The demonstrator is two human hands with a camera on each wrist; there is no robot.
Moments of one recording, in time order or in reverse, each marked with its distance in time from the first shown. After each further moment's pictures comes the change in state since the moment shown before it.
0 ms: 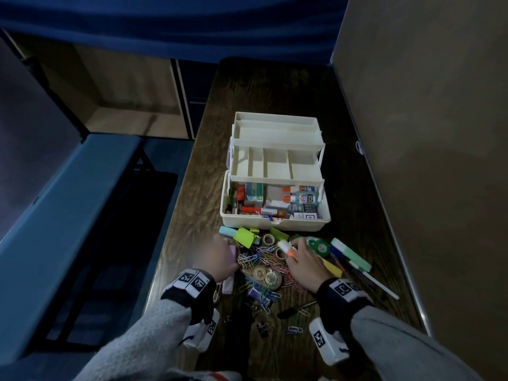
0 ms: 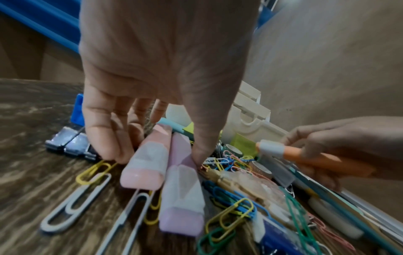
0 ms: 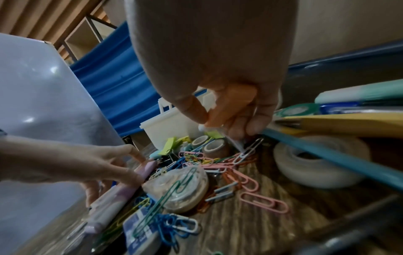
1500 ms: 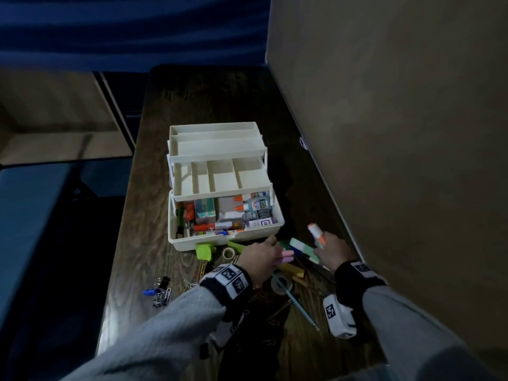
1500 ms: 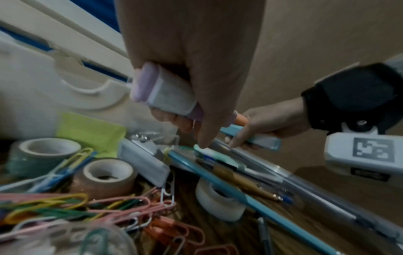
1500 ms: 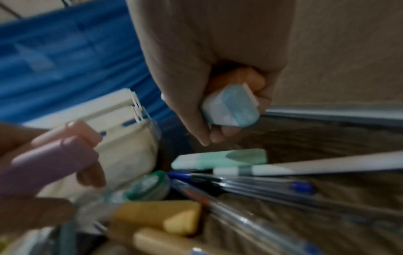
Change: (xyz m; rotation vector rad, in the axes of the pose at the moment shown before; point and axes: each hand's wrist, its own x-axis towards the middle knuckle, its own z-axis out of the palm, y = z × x) left_hand 0.003 0.176 0.002 0.260 -0.071 0.835; right_hand 0.017 0.116 -0.087 -0.028 0.219 0.371
